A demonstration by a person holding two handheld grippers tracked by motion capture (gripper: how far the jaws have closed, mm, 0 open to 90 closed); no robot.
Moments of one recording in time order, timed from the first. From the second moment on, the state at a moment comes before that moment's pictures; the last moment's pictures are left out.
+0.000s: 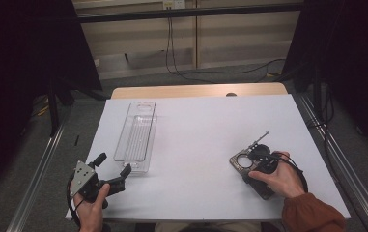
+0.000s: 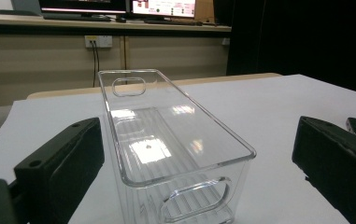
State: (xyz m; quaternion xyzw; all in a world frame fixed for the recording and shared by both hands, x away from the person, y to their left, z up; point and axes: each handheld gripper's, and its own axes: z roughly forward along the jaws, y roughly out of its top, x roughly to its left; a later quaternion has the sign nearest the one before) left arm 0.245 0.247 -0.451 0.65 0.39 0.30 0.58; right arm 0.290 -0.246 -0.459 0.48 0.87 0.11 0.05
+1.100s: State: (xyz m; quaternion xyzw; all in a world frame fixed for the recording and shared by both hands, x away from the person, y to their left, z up) left arm 0.245 0.247 -0.451 0.65 0.39 0.30 0.58; right arm 0.284 -0.254 -0.432 0.46 0.86 0.20 0.09
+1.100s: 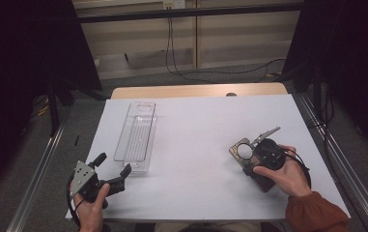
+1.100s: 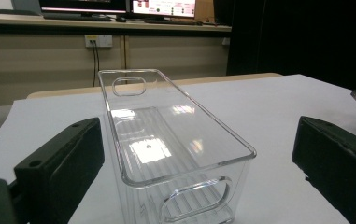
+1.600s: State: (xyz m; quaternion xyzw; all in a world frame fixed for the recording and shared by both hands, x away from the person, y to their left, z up) left arm 0.245 0.247 -0.451 0.66 0.39 0.29 0.58; right arm 0.281 -0.255 -0.422 0.44 0.85 0.27 0.12
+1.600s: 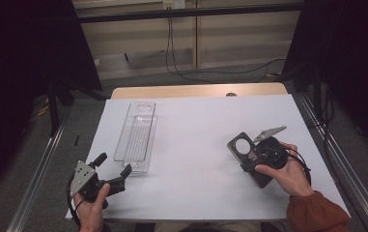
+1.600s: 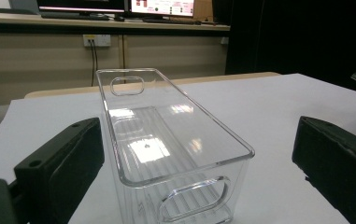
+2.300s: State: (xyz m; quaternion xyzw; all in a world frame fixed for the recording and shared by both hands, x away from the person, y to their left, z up) left arm 0.248 0.245 -0.452 0.67 0.39 0.27 0.58; right arm 0.280 -0.259 -0.425 0.40 0.82 0.38 0.16
